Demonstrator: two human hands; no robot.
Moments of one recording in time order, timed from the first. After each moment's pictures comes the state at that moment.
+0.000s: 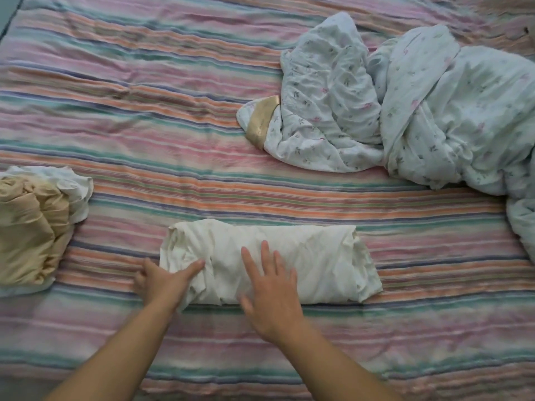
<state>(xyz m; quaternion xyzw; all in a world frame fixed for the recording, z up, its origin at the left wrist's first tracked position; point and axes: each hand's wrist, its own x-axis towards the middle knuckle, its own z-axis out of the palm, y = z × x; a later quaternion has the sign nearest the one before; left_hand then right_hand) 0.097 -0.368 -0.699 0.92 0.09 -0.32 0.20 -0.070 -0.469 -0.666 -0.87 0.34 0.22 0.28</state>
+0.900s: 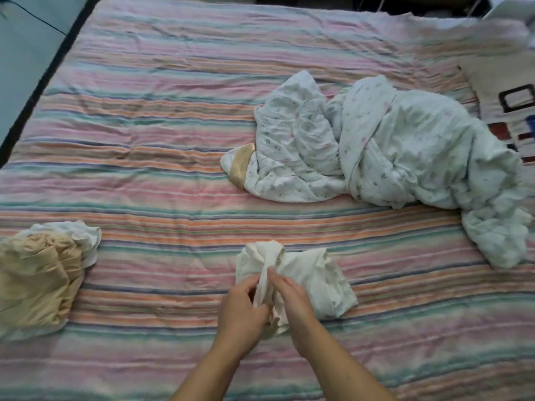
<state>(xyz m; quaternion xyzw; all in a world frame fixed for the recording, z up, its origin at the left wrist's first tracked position) -0.018 -0.452 -0.576 0.80 -0.24 -0.44 0.33 -0.101 -0.518 -0.598 -0.32 0.59 -0.05 0.74</state>
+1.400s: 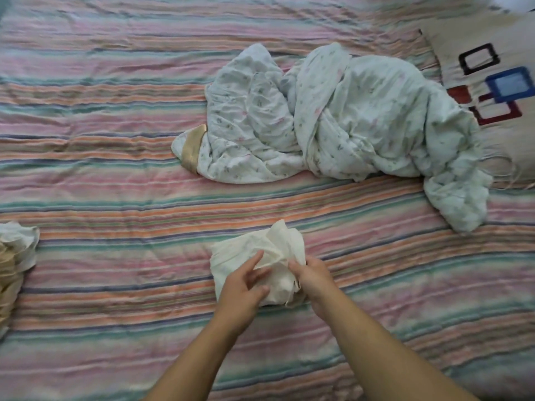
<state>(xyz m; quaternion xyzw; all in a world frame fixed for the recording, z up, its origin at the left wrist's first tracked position) -0.094 -0.491 -0.615 0.68 -0.18 -0.58 0.41 -0.212 -0.591 -0.626 -0.36 0.64 -0.06 0.67</state>
